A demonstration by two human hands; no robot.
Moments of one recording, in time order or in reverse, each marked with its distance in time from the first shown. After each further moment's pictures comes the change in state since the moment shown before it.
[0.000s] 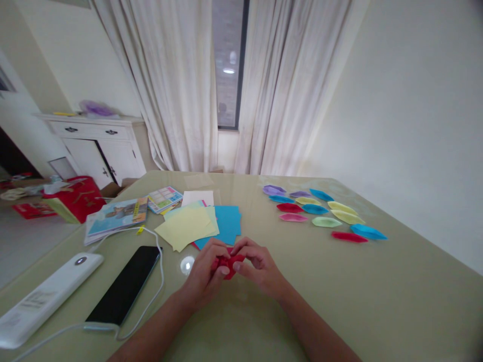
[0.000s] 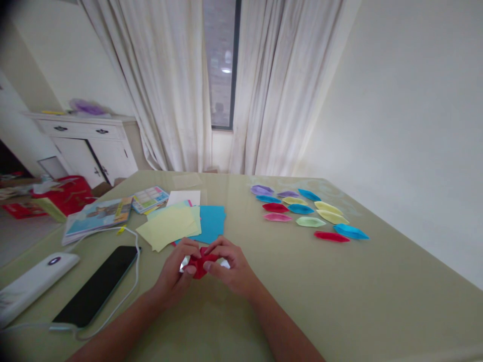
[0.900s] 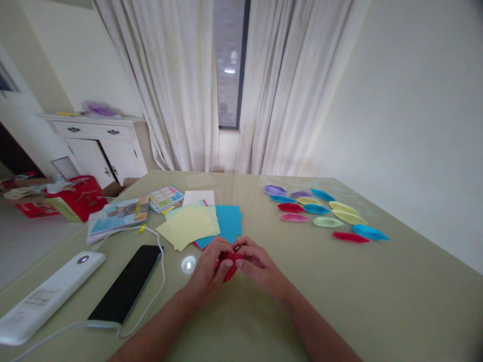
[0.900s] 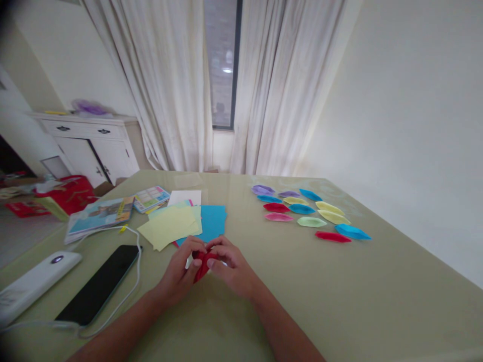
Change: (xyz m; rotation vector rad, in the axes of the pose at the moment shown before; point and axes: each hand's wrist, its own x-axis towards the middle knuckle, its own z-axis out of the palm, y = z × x) left_hand 0.005 -0.001 0.007 0.011 -0.029 -0.096; right_hand 0.000 -0.002 0.001 0.065 -0.060 0.088
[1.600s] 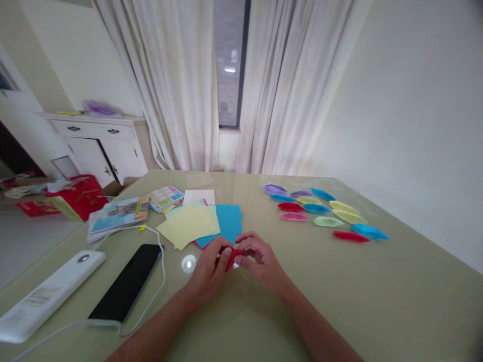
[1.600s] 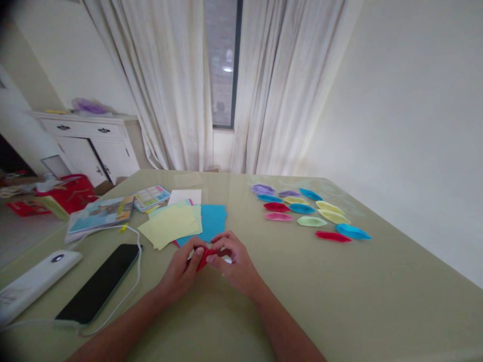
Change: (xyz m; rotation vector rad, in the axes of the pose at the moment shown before) left_hand 0.004 0.008 0.004 0.066 -0.015 -0.240; right_hand 0.001 0.007 -0.005 -0.079 0.134 0.001
